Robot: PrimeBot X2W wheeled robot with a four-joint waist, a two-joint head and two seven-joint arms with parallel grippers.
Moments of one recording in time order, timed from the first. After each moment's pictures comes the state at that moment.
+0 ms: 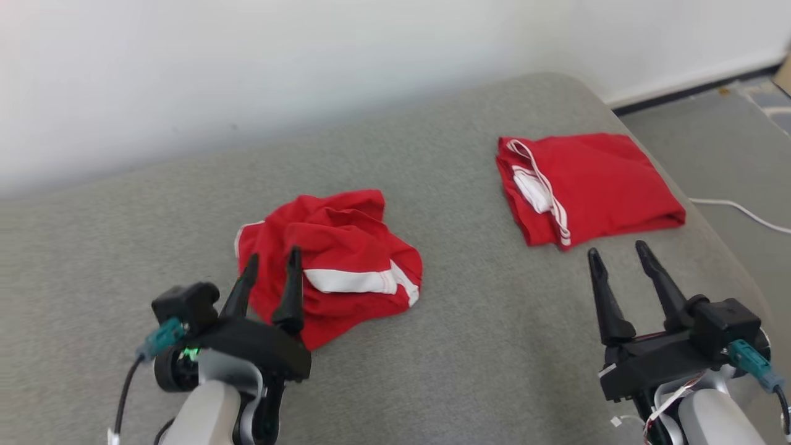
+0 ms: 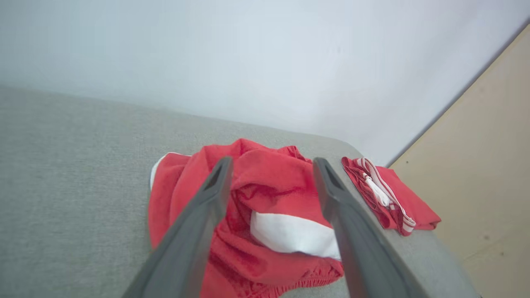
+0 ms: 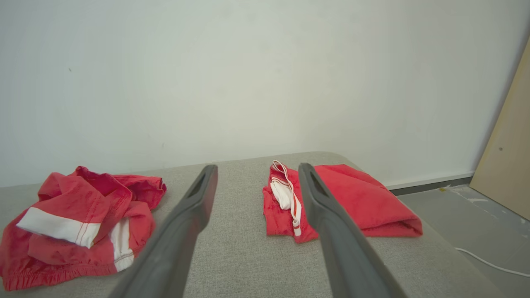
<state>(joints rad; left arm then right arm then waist) -0.42 0.05 -0.24 0.46 -0.59 0.01 -0.16 -0.24 -0.21 0.14 0.27 0.29 0.13 -0.24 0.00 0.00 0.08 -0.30</state>
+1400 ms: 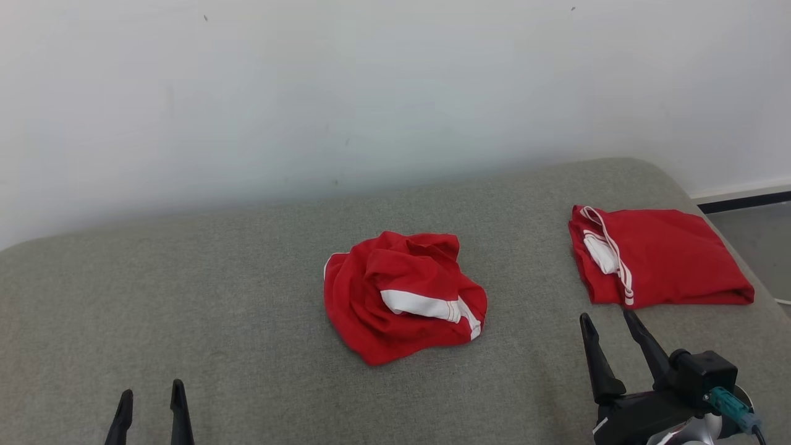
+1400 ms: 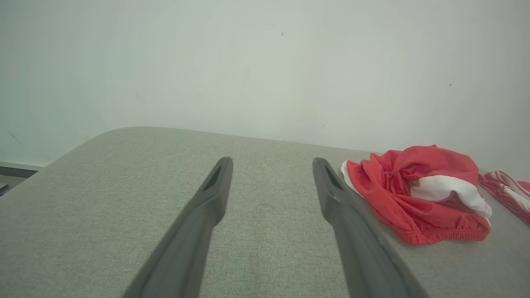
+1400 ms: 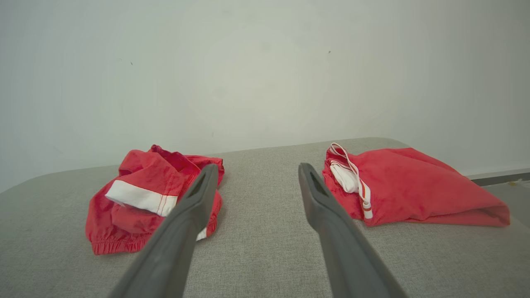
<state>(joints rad) 0.10 0.08 0.09 0.13 -0.24 -0.03 -0.26 -0.15 -0.20 0.16 0.38 0.32 0.13 -0.24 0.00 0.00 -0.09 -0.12</state>
